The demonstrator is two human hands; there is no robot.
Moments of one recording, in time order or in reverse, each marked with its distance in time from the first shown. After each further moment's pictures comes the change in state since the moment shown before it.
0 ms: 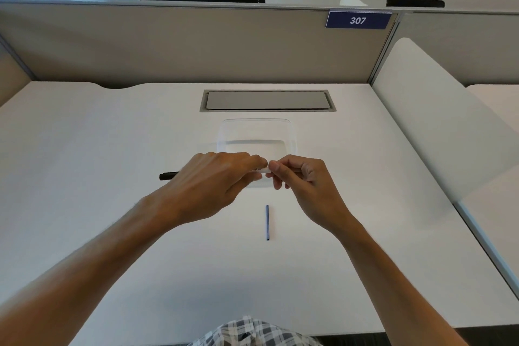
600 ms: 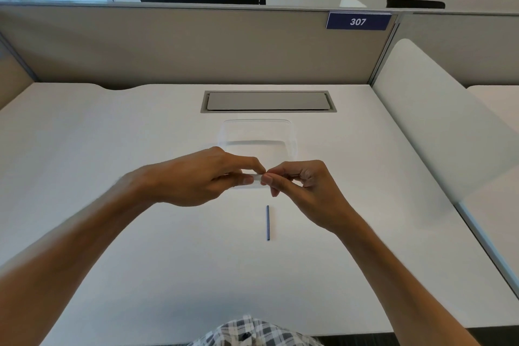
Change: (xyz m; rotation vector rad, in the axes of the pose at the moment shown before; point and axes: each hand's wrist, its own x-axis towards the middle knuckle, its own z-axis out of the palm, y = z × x) left_hand 0.007 -0.010 -0.028 -0.318 -0.293 0.045; right_hand -0.003 -0.002 -0.006 -0.094 -0.126 -0.153
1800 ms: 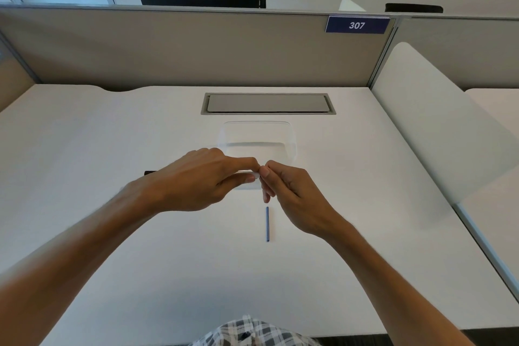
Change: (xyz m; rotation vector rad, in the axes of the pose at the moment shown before) left_hand -0.002 0.001 0.009 0.234 0.153 -0.063; right_hand 0.001 -0.007 0.019 -0.069 -0.032 0.091
